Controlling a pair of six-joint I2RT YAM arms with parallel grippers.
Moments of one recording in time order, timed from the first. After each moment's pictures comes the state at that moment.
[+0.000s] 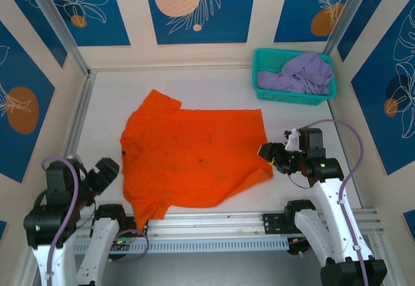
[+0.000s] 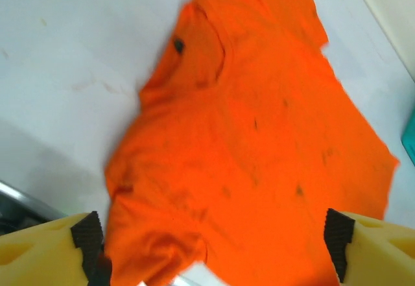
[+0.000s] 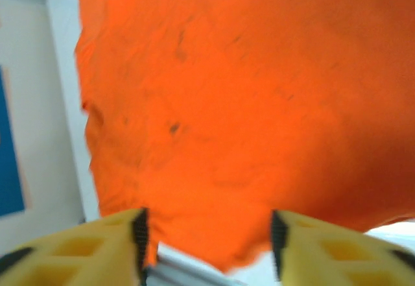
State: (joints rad) left arm 0.03 0.49 1.14 -1.48 0.04 -0.78; right arm 0.04 0.71 0.69 -0.91 -0.53 0.67
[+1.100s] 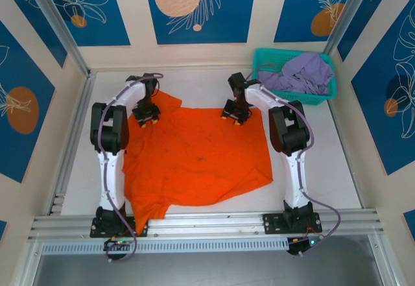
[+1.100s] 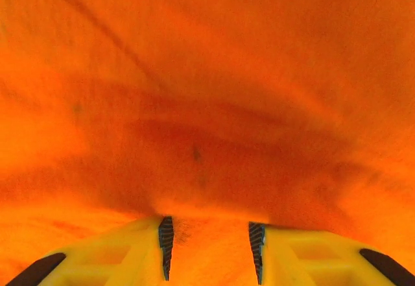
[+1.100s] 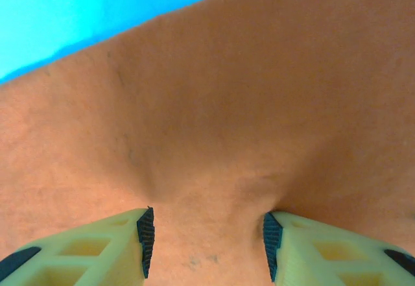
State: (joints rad) left arm -0.17 2.30 1.90 -1.16 -0.08 -0.65; right arm 0.35 2.26 1.80 -0.91 -0.18 0.71
